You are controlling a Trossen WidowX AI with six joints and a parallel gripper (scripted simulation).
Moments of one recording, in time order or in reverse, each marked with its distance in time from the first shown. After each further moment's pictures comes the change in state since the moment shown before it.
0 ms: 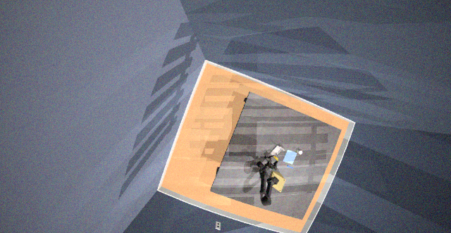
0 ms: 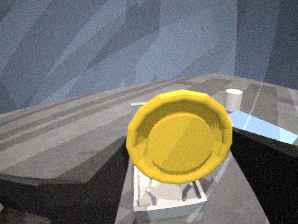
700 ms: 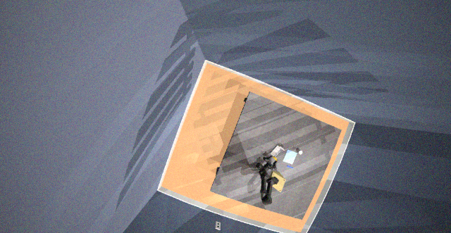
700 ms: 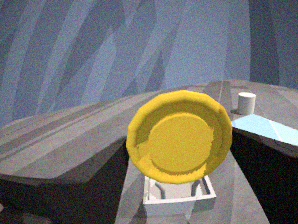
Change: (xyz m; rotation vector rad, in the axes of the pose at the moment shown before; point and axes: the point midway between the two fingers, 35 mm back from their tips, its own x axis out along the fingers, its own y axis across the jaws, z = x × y) arm -0.009 0.002 -0.005 0.038 -0.072 0.095
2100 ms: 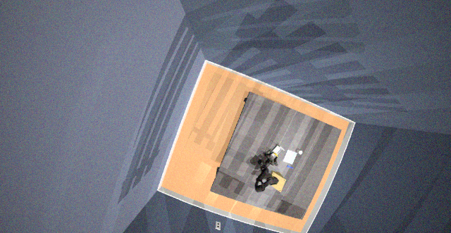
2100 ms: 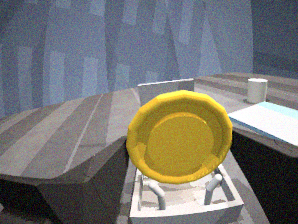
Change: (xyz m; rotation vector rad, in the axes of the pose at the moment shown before) arm 0.037 -0.002 -0.040 0.009 0.005 0.002
